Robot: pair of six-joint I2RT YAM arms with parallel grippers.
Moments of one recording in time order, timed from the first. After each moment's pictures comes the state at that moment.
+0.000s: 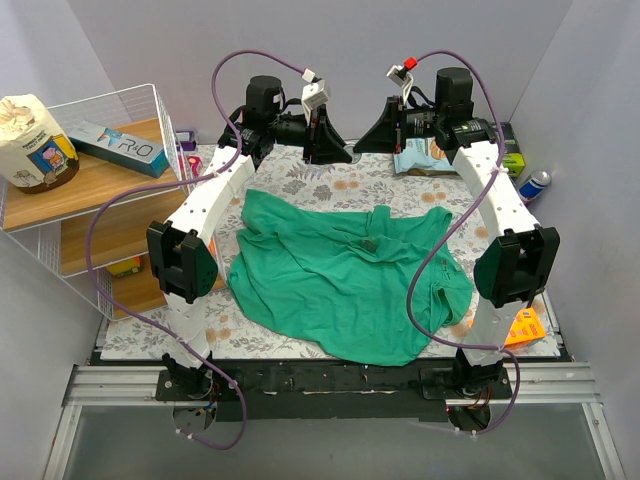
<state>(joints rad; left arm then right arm) -0.41 1.99 2.06 -0.35 1.21 0.09 0.24 1.86 1.93 -0.40 -1.30 0.19</state>
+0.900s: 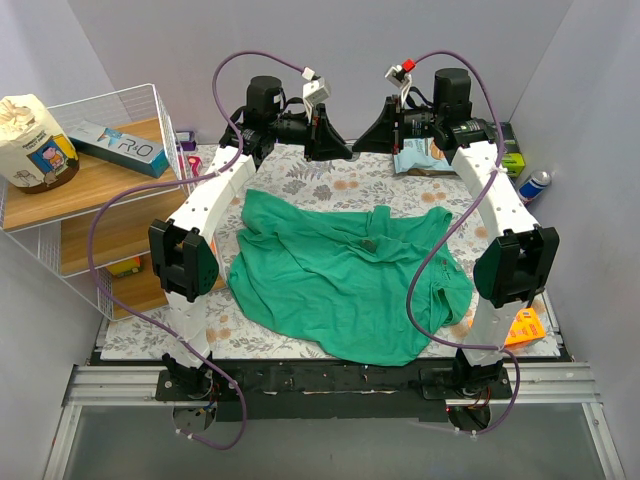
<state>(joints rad) -0.41 2.01 2.06 -0.31 1.16 0.03 0.25 1.86 1.93 -0.41 -1.26 0.11</state>
